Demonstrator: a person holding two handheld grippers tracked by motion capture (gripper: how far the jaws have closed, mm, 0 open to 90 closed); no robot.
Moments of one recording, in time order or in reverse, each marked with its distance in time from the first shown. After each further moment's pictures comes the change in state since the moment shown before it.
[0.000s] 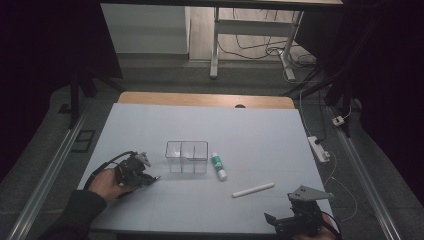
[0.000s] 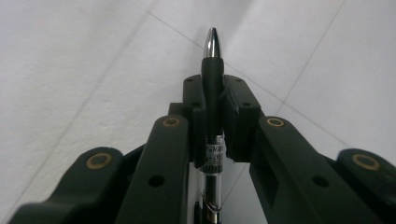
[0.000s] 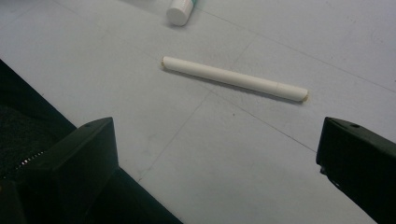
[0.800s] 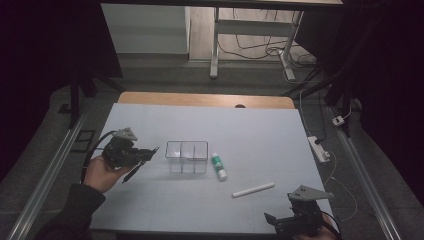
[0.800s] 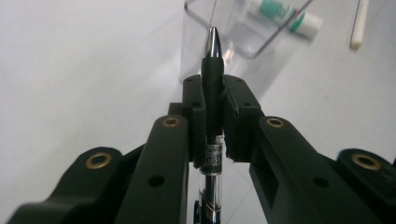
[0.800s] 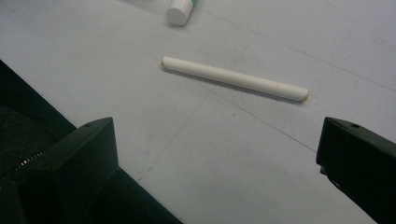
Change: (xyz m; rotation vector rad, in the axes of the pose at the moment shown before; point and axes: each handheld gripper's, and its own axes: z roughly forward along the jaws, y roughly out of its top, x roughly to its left) left arm 0.001 0.022 -0.072 -0.340 0.061 -0.124; right arm 0.000 0.000 0.000 0.001 0.001 0.002
